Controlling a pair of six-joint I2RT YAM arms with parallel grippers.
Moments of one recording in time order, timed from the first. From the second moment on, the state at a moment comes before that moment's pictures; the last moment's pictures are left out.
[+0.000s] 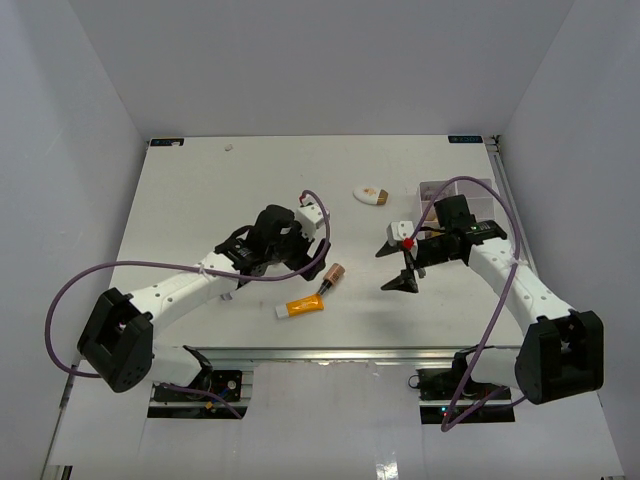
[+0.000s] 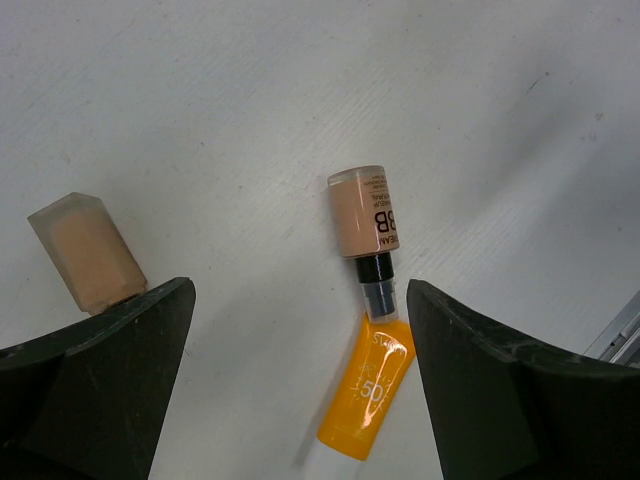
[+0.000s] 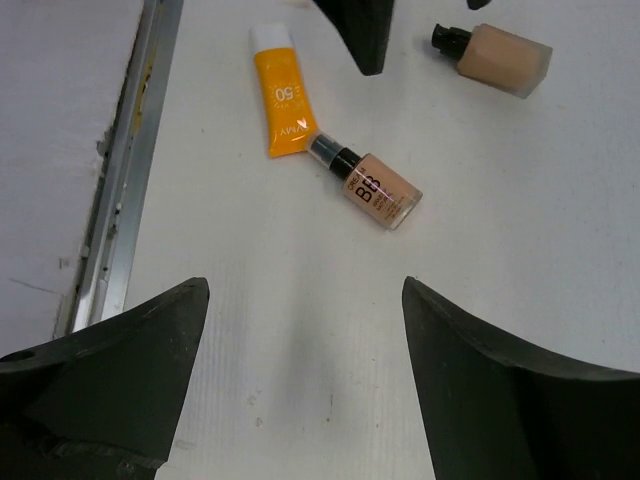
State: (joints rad) left arm -0.71 1.34 0.90 -0.18 0.12 0.05; right arm 0.26 1.26 0.92 -0.80 -1.12 -1.21
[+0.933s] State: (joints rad) left arm -0.30 1.13 0.84 -0.13 0.17 -0.23; right arm 0.73 1.78 1.25 -0.63 -0.51 -1.48
